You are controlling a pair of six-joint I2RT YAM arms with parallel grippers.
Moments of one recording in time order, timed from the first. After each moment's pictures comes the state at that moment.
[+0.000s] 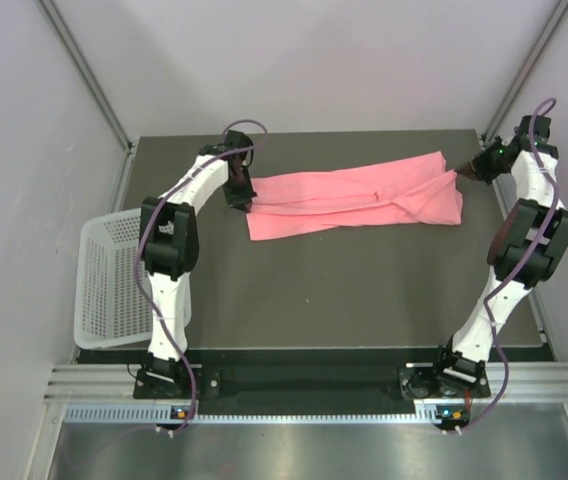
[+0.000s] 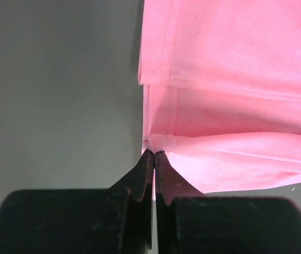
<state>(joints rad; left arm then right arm) -0.27 2.22 1.91 -0.90 -0.02 -0.53 -0.37 2.08 1.84 -0.67 -0.46 0.61</state>
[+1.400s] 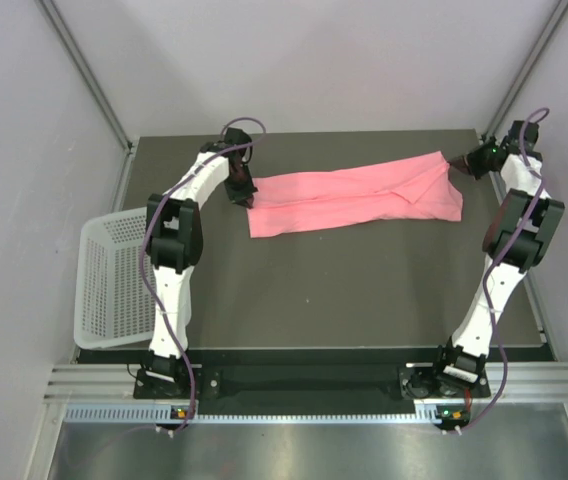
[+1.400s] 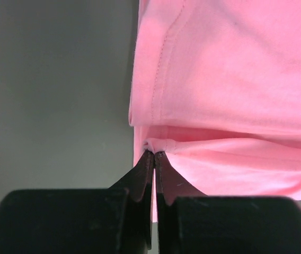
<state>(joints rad) -0.25 2.32 2.03 -0.90 0.02 -0.55 -0.37 2.32 1.98 -0.47 -0.55 0.79</state>
